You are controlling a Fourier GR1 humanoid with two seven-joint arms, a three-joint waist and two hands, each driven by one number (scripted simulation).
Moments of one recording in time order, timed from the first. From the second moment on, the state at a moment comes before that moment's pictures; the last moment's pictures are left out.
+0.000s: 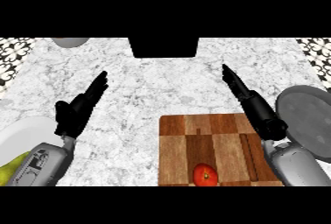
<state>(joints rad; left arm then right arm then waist) -0.29 0.38 -0.28 -1.37 0.22 0.10 0.04 -0.32 -0.37 0.34 -1.52 -0.14 -0.07 -0.03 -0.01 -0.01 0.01</state>
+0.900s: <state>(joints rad) -0.20 0.39 -0.09 -1.44 0.23 0.25 0.02 0.46 -0.49 0.31 -1.87 0.14 -0.40 -0.37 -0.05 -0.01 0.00</state>
